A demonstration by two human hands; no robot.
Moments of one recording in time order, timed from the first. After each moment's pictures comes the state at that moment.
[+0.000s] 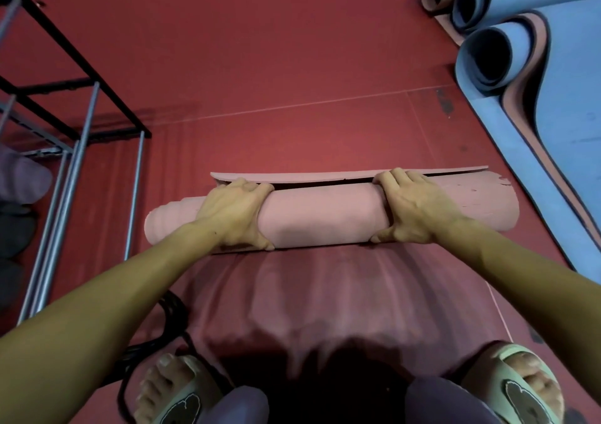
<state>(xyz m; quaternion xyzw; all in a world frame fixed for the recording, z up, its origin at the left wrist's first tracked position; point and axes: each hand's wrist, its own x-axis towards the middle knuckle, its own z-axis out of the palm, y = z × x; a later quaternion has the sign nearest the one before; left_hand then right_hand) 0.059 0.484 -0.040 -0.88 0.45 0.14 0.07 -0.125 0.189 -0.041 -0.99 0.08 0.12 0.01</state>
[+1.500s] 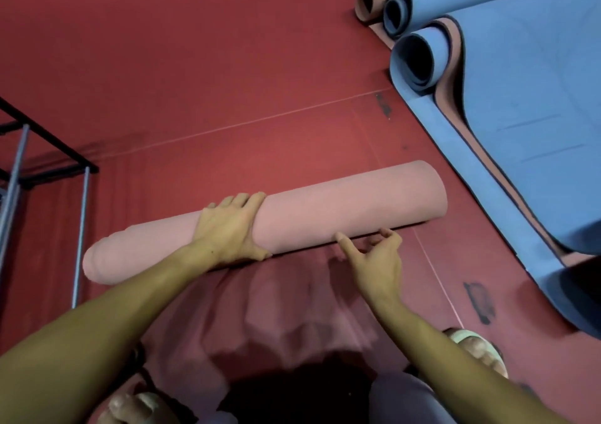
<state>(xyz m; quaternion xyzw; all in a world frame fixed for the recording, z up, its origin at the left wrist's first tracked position) 0.010 0.404 -0.045 -0.89 0.44 0.12 0.06 -0.210 0.245 -0.101 -0.69 0.55 -0.14 0.45</state>
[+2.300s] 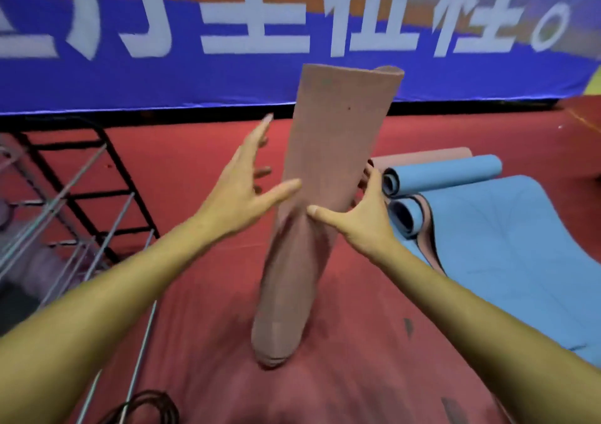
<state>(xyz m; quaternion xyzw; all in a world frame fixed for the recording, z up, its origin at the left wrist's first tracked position) 0.012 0.429 0.314 -0.75 0.47 -0.04 -0.47 -0.117 0.236 0.261 -0.75 0.15 -0.32 0.56</state>
